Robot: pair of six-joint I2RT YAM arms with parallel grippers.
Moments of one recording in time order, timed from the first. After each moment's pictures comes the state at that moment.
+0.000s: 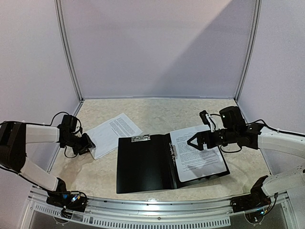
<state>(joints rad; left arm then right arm) -0.06 1.41 0.58 -0.26 0.25 -0.61 0.65 1.20 0.72 -0.21 -0.29 0.38</state>
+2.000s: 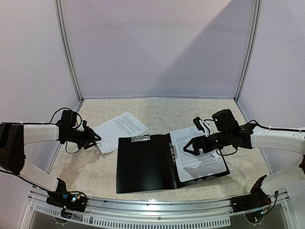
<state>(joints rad) -0.08 1.39 0.62 -0.20 0.44 -0.65 0.68 1.30 0.73 -0.22 -0.33 0.38</state>
